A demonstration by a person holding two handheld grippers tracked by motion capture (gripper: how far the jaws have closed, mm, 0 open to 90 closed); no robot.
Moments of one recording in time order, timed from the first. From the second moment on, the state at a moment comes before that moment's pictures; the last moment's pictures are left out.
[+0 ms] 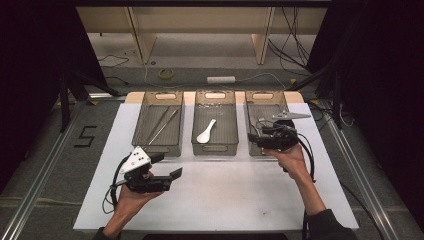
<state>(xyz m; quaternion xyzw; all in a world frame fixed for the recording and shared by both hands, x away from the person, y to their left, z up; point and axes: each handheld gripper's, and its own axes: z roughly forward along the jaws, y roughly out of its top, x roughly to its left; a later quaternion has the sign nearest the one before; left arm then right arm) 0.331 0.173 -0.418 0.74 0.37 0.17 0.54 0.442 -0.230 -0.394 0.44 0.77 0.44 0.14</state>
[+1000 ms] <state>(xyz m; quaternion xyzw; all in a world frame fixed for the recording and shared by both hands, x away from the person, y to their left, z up) 0.330 0.175 -0.417 0.74 0.37 0.17 0.54 0.375 -0.225 -0.408 0.37 0.76 0.51 0.13</state>
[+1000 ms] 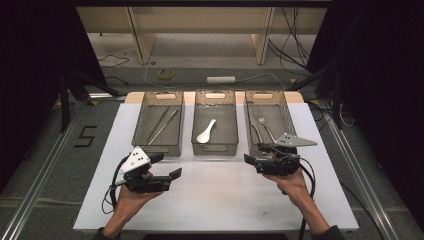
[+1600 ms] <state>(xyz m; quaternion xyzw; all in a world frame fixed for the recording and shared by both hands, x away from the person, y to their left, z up) 0.331 0.176 -0.418 0.74 0.37 0.16 0.54 0.338 -0.231 -0.424 0.38 0.75 0.52 0.13</state>
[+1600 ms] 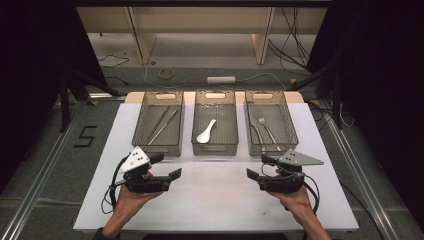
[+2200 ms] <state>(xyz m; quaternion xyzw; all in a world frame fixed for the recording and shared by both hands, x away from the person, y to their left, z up) 0.331 0.176 -0.419 0.74 0.37 0.16 0.54 0.325 -0.235 -0.431 0.38 0.75 0.51 0.15</state>
